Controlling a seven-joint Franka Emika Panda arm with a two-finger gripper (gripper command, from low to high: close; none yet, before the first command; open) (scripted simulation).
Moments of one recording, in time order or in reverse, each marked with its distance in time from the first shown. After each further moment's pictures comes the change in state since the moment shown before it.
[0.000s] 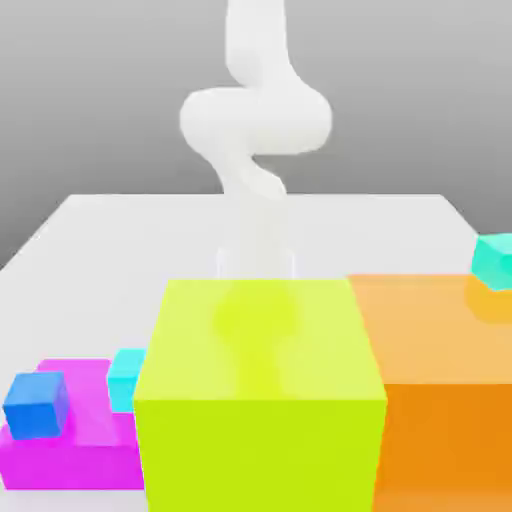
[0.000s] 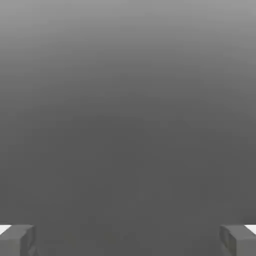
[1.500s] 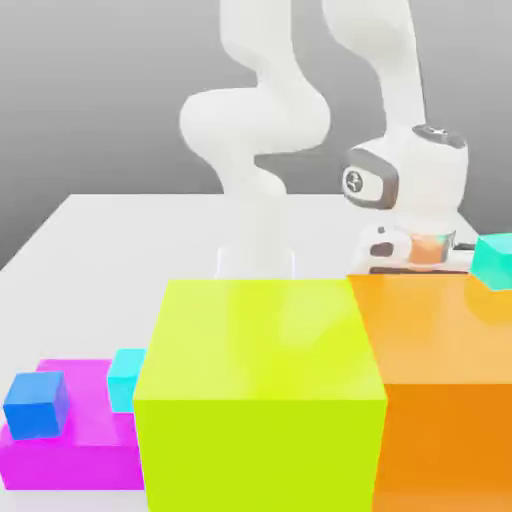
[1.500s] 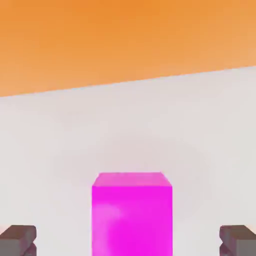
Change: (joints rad) arm 0.184 0.785 0.554 -0.619 -0.134 0.680 0.984
